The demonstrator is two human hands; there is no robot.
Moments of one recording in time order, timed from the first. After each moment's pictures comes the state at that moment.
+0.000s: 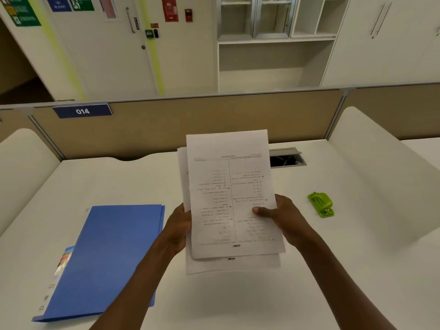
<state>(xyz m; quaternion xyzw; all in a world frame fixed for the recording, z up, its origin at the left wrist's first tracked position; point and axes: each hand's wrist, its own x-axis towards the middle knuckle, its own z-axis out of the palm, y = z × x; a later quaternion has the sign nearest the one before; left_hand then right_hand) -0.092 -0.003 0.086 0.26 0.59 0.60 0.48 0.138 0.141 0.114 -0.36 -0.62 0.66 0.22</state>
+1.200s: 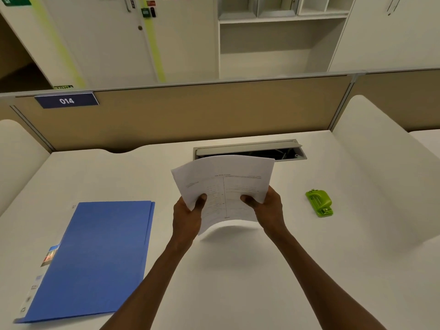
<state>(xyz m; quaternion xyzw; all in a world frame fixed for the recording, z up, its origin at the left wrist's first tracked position) -0.058 0.054 0.060 0.30 0.68 0.63 0.22 0.104 0.181 0.063 -0.35 -0.63 0.55 0.41</state>
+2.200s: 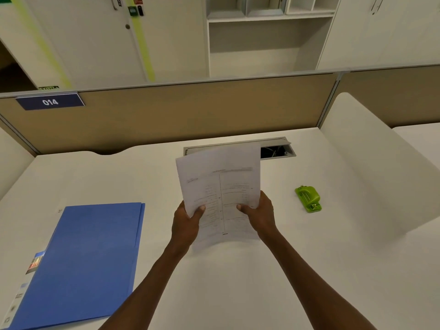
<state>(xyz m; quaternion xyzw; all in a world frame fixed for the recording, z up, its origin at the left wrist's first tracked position) -0.042 0.057 0.045 0.29 0.71 0.56 0.29 0.118 0.184 0.038 -0.47 -0.63 0.52 0.32</state>
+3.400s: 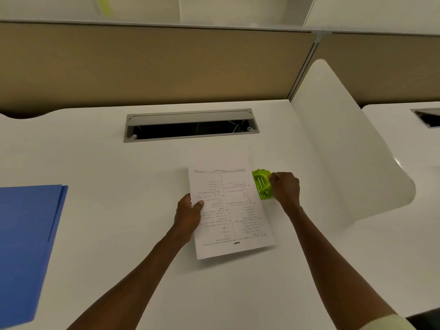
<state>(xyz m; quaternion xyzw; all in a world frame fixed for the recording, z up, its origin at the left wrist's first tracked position) 0.075 0.177 -0.022 0.17 0.73 0.48 0.46 0.268 0.354 0.009 -0.65 -0.70 0.25 0.16</state>
